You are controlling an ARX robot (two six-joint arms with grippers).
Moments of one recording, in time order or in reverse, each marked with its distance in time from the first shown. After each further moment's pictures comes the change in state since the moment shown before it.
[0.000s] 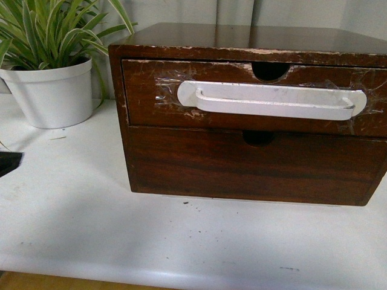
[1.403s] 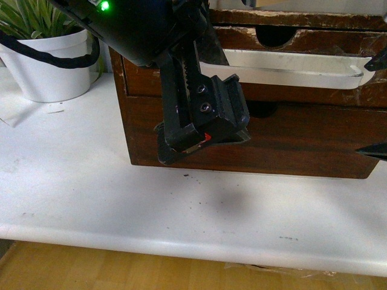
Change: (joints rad) left arm -0.322 0.811 0.679 -0.248 -0.003 0.325; right arm 0.220 0.541 0.349 -0.173 0.166 -0.428
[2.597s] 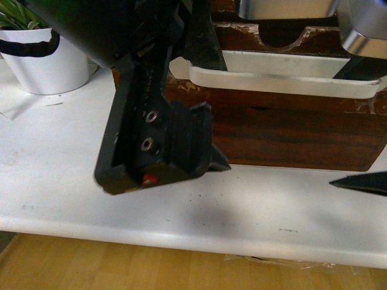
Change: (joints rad) left arm -0.037 -0.085 -0.046 -0.198 -0.011 0.176; right arm 0.089 0.035 0.036 -0.183 -0.044 -0.058
